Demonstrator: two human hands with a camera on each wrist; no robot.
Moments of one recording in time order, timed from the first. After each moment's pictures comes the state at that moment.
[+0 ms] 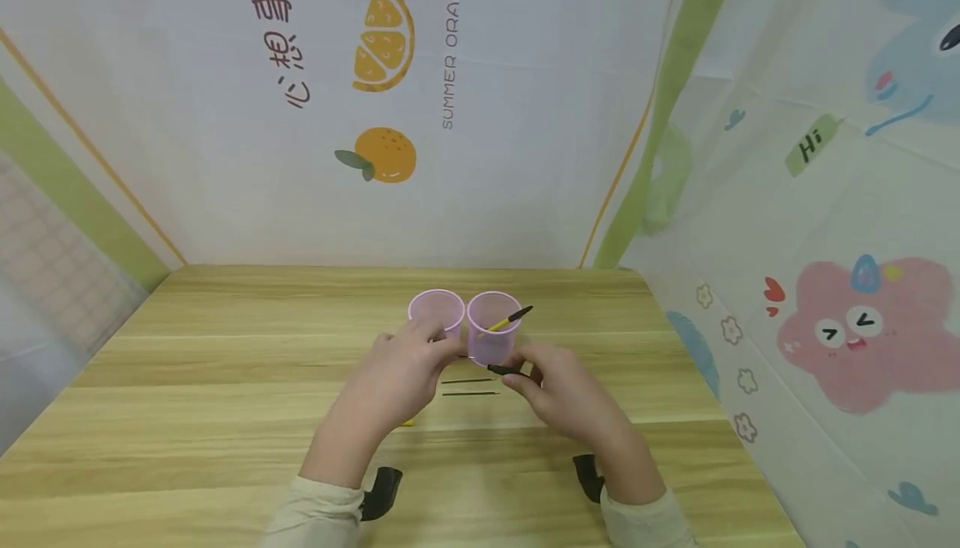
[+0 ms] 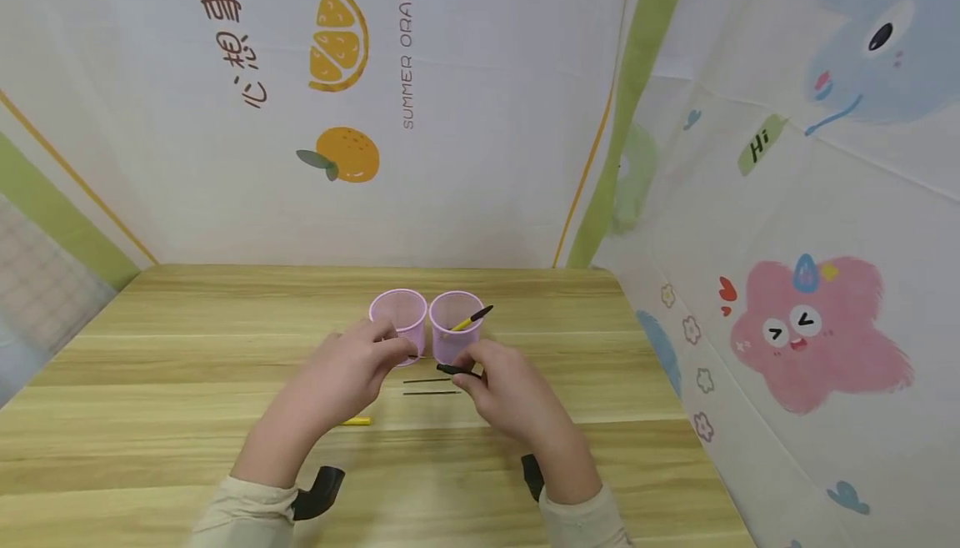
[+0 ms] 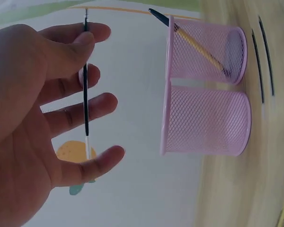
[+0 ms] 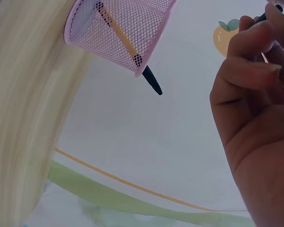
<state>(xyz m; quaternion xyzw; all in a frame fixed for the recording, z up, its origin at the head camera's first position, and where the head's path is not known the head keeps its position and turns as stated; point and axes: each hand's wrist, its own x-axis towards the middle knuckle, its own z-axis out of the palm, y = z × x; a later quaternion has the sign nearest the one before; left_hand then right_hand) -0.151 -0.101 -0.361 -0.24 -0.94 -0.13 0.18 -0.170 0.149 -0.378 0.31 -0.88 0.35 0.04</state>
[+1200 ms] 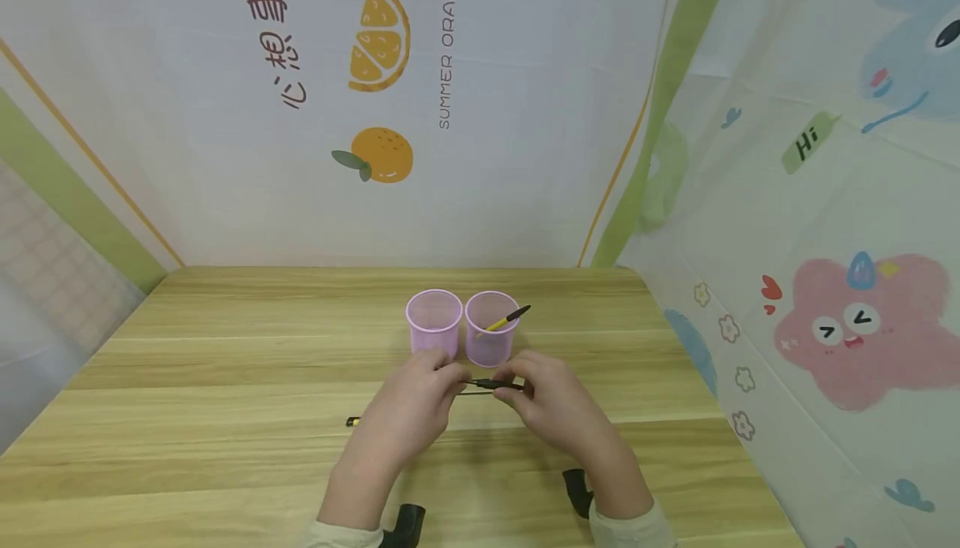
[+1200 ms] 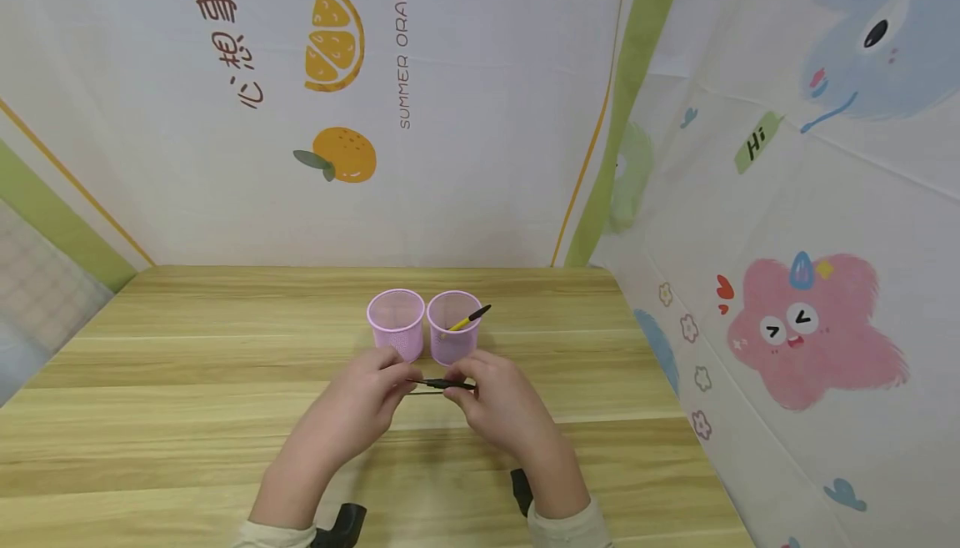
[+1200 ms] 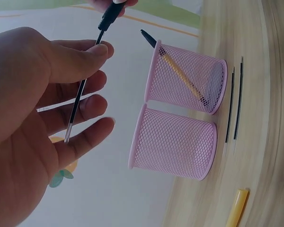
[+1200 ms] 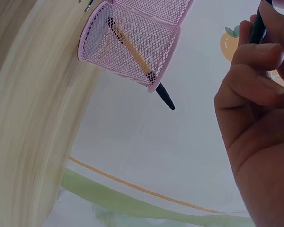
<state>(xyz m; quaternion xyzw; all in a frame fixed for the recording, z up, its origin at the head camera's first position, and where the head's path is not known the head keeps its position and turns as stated) -0.131 -0.081 -0.388 -0.22 -0.93 -0.21 0.20 -0.161 0.141 -0.391 0.32 -0.87 0.35 0.10</state>
